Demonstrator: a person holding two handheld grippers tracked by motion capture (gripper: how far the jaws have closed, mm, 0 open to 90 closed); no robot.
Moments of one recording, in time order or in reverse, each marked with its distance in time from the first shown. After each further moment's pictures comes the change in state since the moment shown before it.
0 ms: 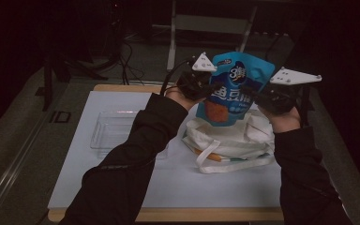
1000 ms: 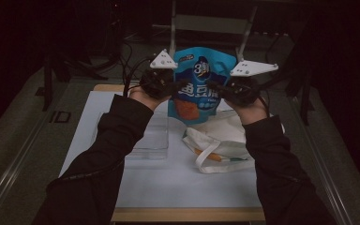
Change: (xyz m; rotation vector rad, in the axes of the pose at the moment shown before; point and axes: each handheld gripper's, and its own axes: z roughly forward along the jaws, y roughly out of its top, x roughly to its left) left arm 0.034 -0.033 -0.068 0.022 0.091 -0.045; right arm 0.046 0.036 0.063 0.013 0.095 -0.057
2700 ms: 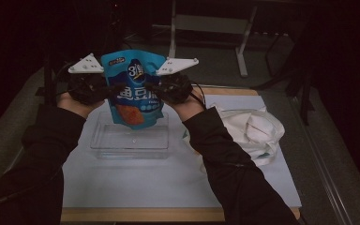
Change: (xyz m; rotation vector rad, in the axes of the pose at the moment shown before) left arm 0.066 -0.068 -0.116 0.068 0.102 -0.038; right arm 0.086 0.051 0.115 -0.001 0.156 -0.070
